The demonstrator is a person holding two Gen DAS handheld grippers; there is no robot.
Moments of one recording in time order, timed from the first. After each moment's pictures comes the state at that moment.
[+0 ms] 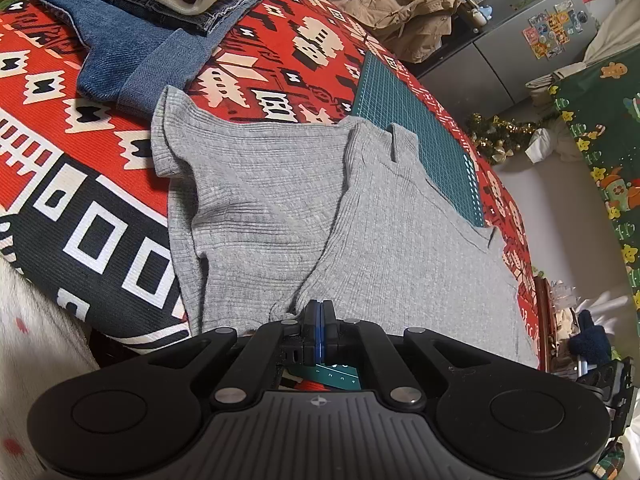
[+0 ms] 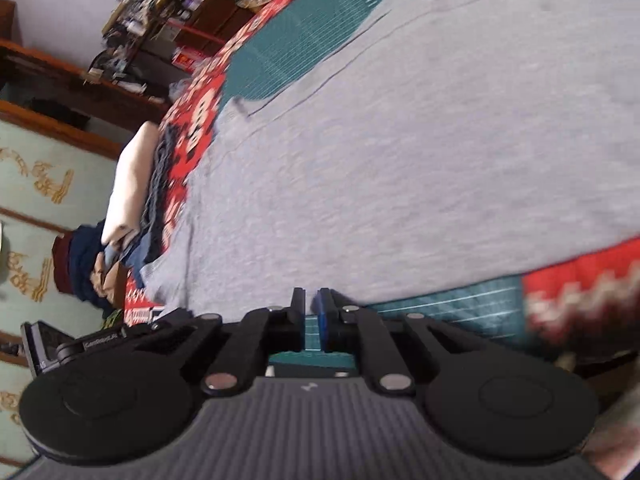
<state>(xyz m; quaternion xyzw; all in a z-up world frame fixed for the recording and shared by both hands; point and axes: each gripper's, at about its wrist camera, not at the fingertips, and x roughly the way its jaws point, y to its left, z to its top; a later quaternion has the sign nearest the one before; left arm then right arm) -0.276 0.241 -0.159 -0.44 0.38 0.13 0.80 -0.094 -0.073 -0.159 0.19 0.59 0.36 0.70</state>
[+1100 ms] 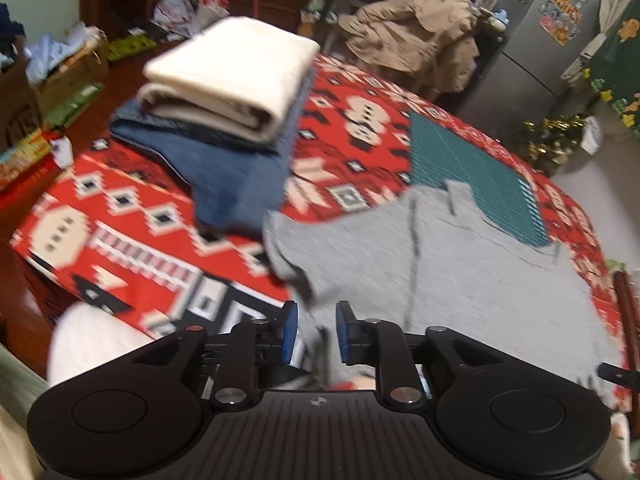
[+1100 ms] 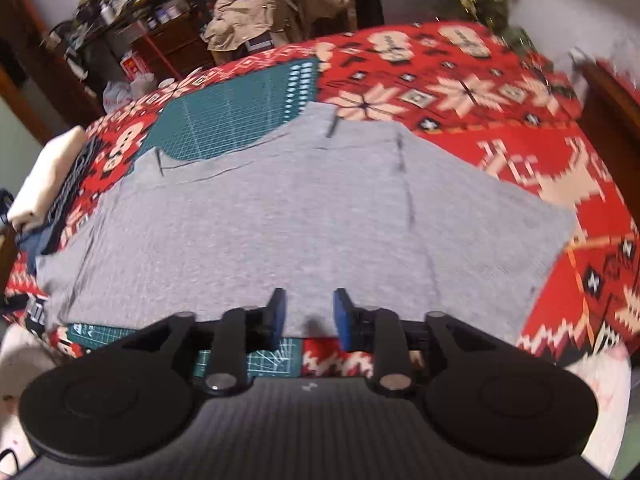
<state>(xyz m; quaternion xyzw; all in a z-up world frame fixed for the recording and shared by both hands) -0.307 0.258 -0.102 -0.28 0.38 0.26 0.84 -0.101 -0.131 -0.088 -0.01 0.48 0.27 0.83</state>
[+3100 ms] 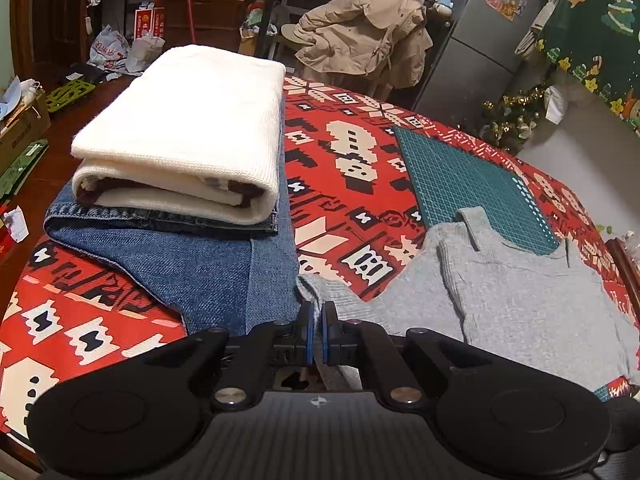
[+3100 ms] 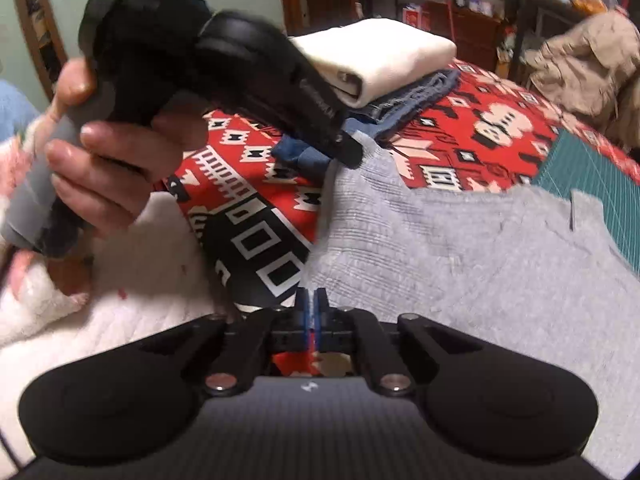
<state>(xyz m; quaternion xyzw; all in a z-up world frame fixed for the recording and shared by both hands) -0.261 0.332 -0.122 -0.22 0.37 0.18 0.88 -0.254 0.163 -0.117 -0.22 0.36 0.58 0.70</state>
